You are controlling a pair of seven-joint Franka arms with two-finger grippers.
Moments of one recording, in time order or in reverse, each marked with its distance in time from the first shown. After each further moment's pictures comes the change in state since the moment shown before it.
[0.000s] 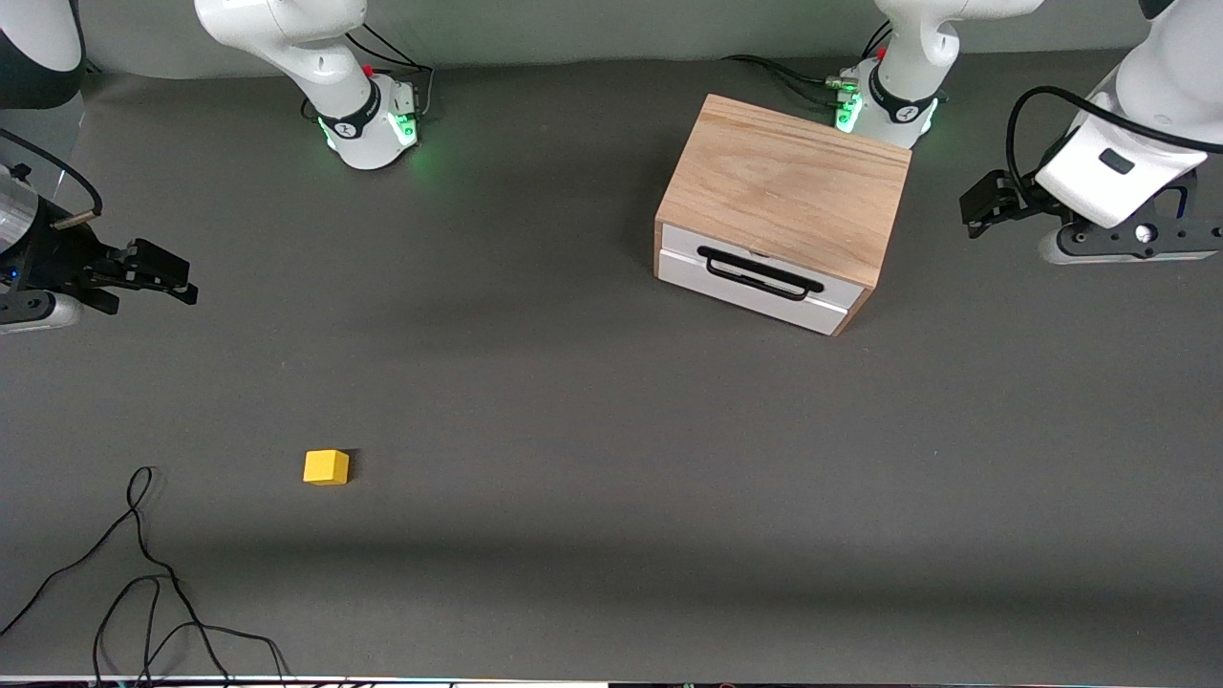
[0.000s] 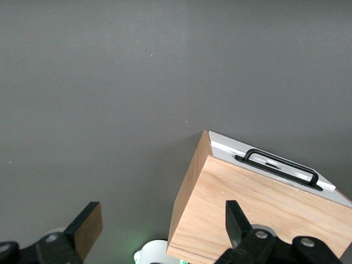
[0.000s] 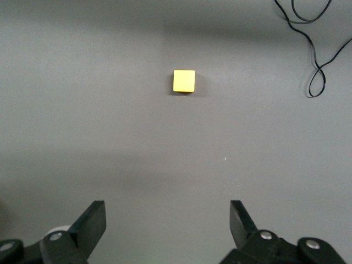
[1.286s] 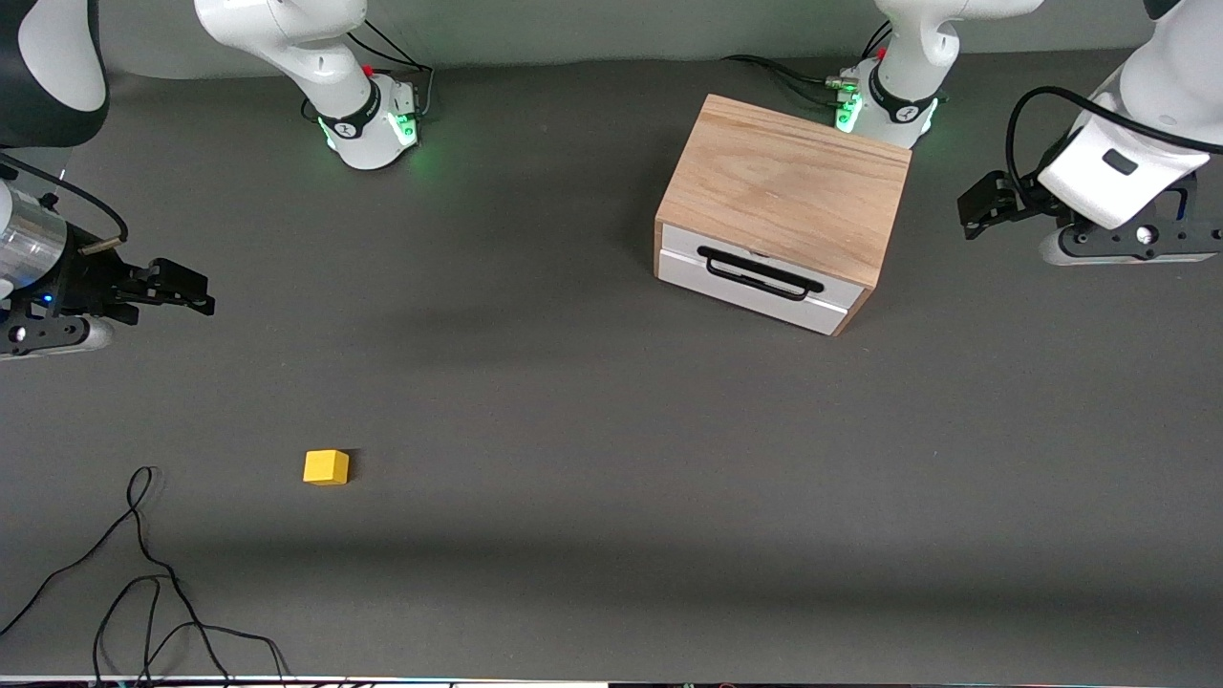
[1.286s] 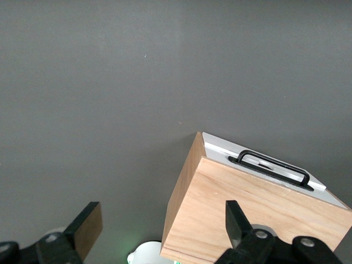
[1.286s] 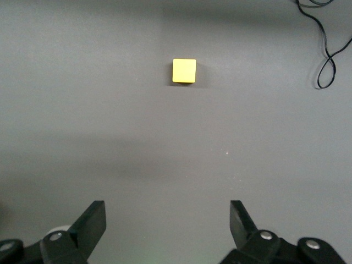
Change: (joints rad) left arm 0.008 0.000 0.005 -0.002 -0.034 0.012 0.000; right arm 0.001 0.055 0.003 0.005 -0.003 -0.013 0.000
